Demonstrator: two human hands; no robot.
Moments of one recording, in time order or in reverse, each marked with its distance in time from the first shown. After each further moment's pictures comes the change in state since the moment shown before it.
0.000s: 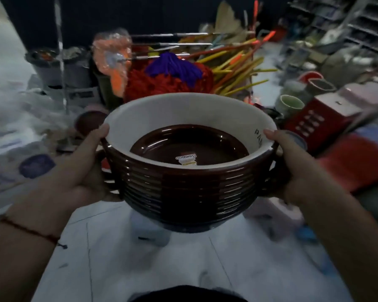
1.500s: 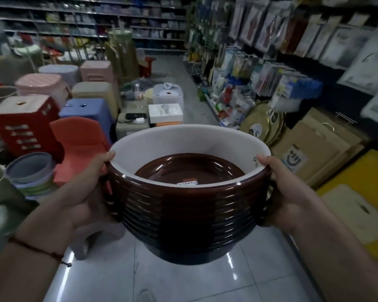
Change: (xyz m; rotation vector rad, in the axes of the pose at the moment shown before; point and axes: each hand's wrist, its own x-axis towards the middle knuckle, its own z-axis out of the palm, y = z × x) left_hand -0.152 -0.315 0.596 0.974 -1.035 -0.306; right_hand -0.285 0.192 -0.500 0.989 0.982 -0.106
